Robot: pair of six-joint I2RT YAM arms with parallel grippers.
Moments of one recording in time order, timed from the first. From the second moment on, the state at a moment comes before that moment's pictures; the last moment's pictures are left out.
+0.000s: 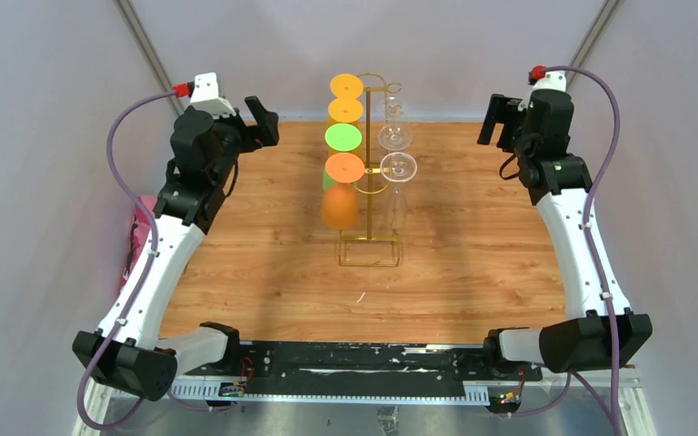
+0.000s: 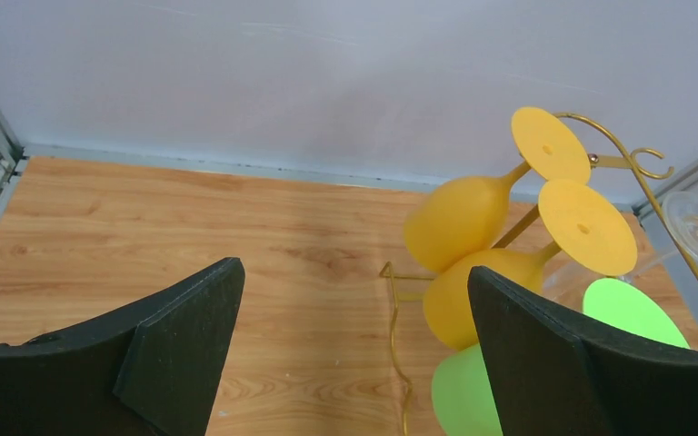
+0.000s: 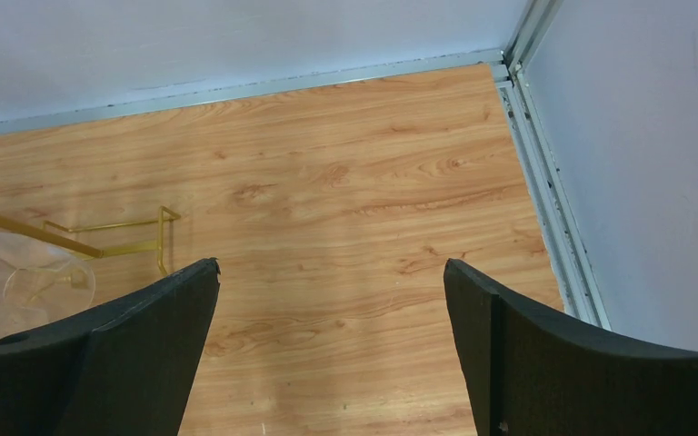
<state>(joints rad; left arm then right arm) -0.25 1.15 1.29 -0.18 -0.13 -0.28 0.09 1.29 1.47 -0.50 0.19 0.10</state>
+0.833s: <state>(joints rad) -0.25 1.17 1.15 -0.03 0.08 -0.45 0.09 1.11 1.27 -0.39 0.08 0.25</state>
